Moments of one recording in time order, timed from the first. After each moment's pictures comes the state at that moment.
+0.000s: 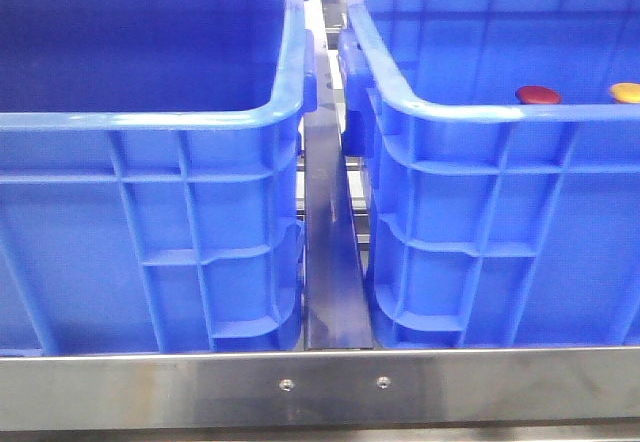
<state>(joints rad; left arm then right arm) -0.01 -0.01 -0.16 0.00 0.34 0.01 -0.03 0.41 -0.40 1.82 0.06 -1.86</state>
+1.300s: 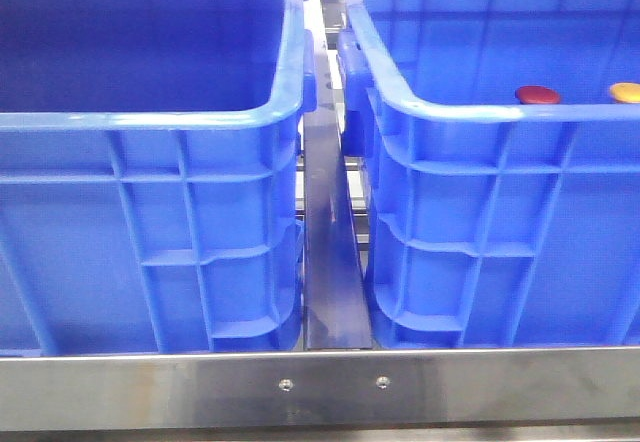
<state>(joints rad) -0.01 -0.01 -0.01 0.00 0.01 0.01 -0.03 0.41 -0.40 1.82 0.06 -1.86</state>
